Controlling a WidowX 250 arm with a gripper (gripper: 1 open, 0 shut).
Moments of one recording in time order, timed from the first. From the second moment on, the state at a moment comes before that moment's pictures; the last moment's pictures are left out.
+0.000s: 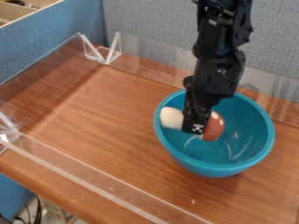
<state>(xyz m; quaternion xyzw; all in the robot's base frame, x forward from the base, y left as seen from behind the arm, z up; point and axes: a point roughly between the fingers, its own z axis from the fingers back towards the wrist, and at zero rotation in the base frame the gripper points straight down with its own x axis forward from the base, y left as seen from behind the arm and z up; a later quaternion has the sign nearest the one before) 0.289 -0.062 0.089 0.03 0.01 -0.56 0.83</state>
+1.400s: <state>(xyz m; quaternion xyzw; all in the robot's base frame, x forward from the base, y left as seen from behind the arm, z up) 0.277 -0.059 0.081 0.01 0.03 -0.55 0.83</state>
